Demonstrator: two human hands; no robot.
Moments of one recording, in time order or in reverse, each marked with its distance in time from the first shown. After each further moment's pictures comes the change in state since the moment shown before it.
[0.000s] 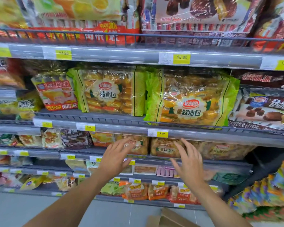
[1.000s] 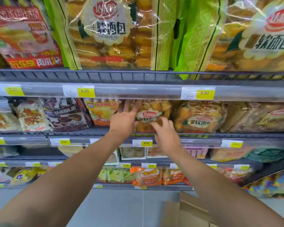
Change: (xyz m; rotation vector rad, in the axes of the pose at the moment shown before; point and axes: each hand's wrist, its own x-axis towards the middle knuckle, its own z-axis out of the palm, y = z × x) left_hand 0.077 -0.102 0.146 0.112 -0.032 -0.224; right_hand 0.054 -0.103 0.250 -0.034 -0.328 -0.008
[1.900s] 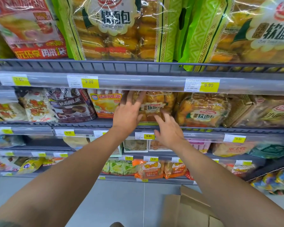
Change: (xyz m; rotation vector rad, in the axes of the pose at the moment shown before) left_hand -0.019 0.009 -0.013 -0.026 0.089 0.015; right_hand -0.005 0.008 0.006 0.019 0.012 -0.056
